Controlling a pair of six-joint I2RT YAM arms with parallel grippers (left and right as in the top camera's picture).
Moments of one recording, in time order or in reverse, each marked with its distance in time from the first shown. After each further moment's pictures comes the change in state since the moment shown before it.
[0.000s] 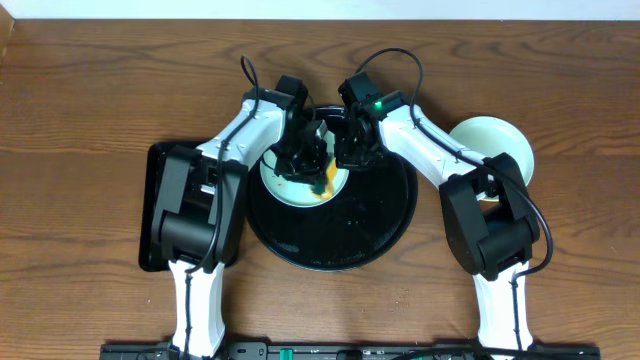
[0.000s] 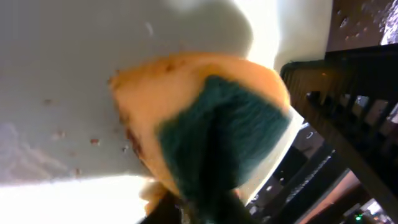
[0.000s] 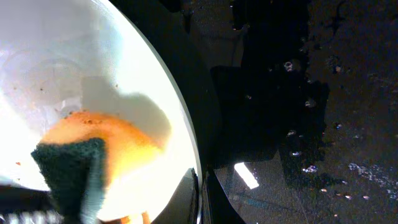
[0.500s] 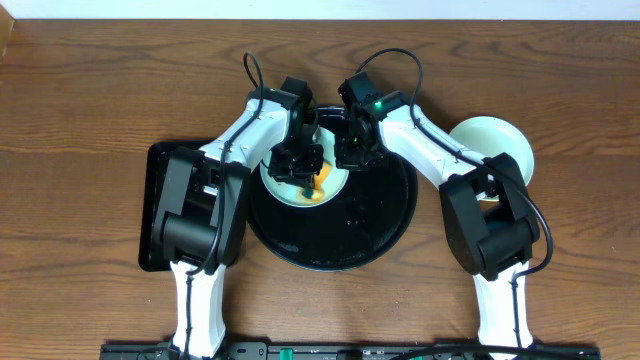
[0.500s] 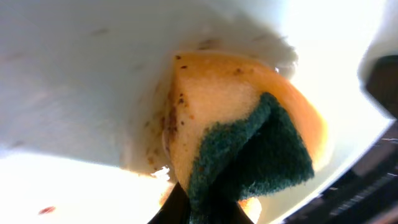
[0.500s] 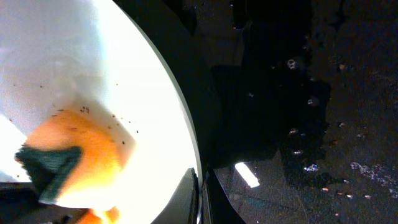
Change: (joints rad) left arm -0.018 -0.002 0.016 -0.084 -0.226 -0.038; right arm 0.000 0.000 0.000 -0.005 -0.002 0.000
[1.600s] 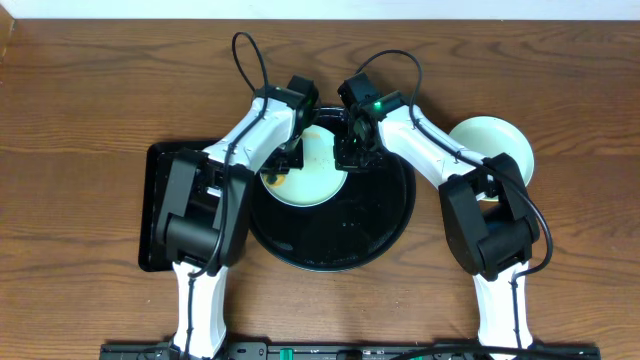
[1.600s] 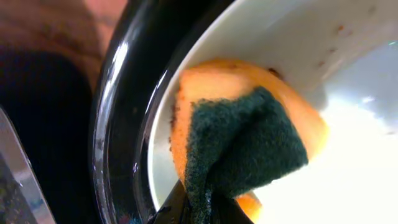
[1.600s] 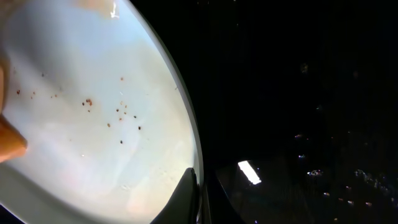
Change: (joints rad) left arm -0.031 0.000 0.042 -0.008 -0.546 -0.209; right arm 0.000 0.000 -0.001 -0.003 -0.014 0.001
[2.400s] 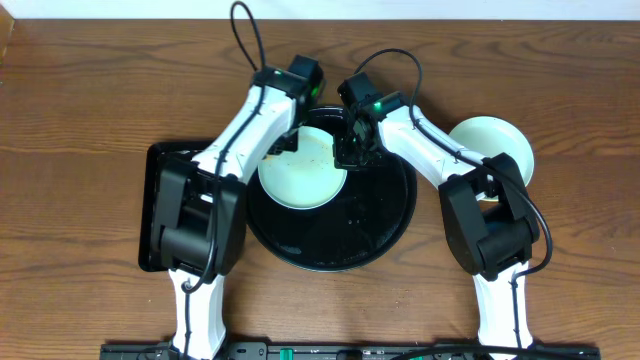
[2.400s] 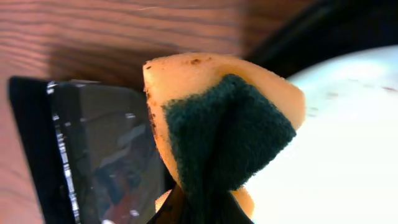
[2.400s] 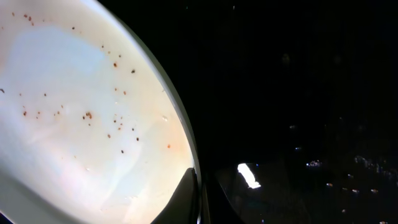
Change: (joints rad) left arm 0.003 -0.057 0.105 -0.097 -0.183 0.013; right arm 0.000 0.000 -0.003 0.026 0.004 0.000
